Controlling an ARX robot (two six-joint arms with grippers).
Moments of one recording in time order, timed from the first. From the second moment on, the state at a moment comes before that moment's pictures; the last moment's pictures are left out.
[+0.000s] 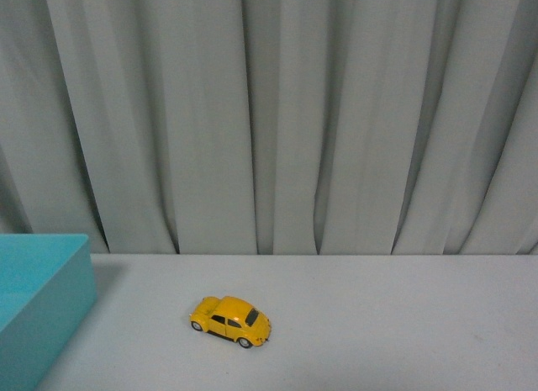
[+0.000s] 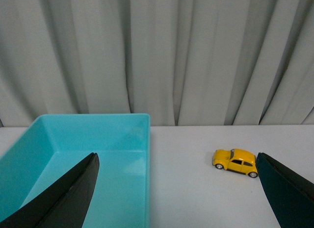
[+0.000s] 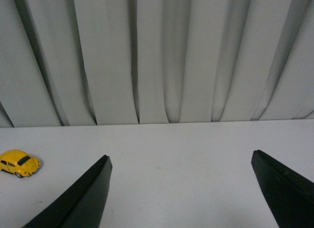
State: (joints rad) left arm 0.00 0.00 0.01 0.00 0.00 0.00; right arm 0.00 0.00 0.01 0.00 0.00 -0.01
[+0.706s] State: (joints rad) left arm 0.00 0.87 0.48 0.06 -0.20 -0.36; right arm 0.00 0.00 0.01 0.00 0.00 -0.01
